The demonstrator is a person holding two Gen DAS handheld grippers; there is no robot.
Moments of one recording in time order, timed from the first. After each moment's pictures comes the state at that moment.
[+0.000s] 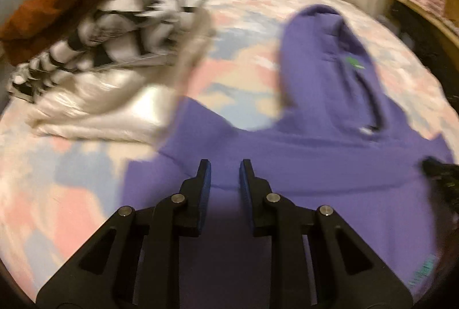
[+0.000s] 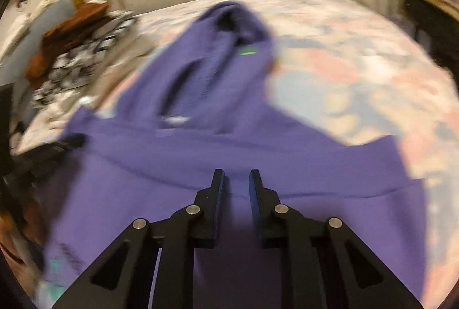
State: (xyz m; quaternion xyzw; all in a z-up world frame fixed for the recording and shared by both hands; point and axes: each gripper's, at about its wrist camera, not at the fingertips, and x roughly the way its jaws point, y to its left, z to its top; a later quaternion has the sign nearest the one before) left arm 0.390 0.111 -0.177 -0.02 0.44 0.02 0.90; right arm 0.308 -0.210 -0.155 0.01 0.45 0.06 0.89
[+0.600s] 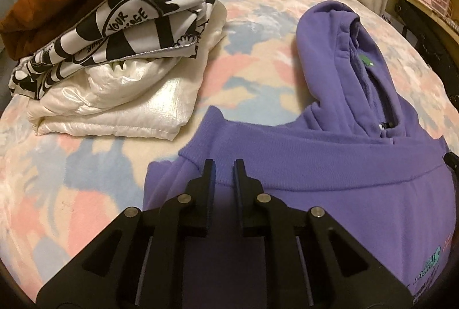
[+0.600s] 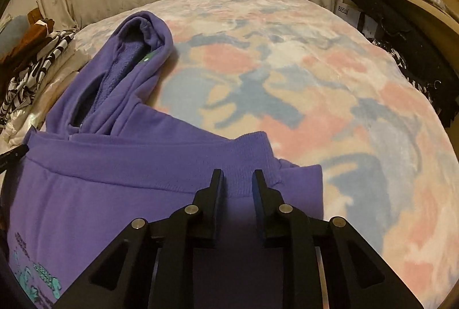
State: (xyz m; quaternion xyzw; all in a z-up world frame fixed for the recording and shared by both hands) left arm 0.386 0.122 -0.180 -0.01 0.45 0.01 0.89; right arm 0.295 -0.295 -0.163 0.02 0.46 -0.04 0.89
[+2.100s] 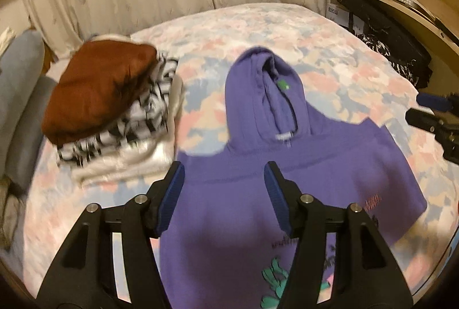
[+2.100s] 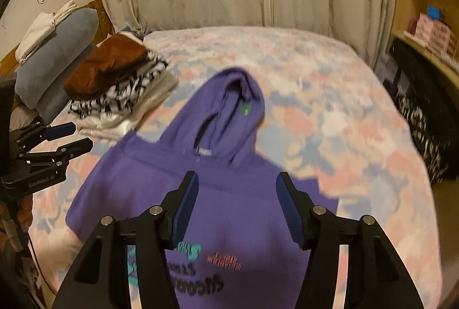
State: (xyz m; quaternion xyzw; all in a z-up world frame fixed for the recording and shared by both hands) left arm 0.296 0.052 0.004 0.09 0.40 -0.07 0.91; right arm 0.200 -0.184 0.062 -0.03 0.40 0.08 0.91
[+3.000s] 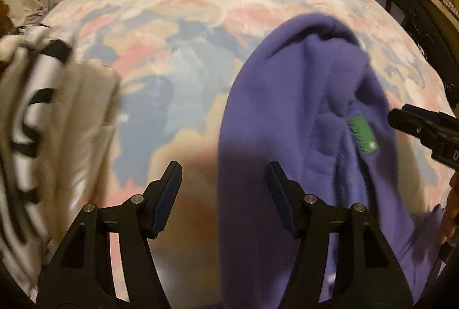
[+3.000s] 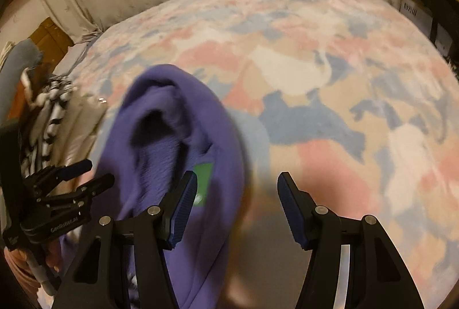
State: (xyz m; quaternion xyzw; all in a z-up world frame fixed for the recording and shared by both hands) left arm 0.614 0.015 -0.183 0.03 0.53 -0.08 0.85; right arm 0.554 -0.230 -0.100 0.07 0.50 0.07 0.86
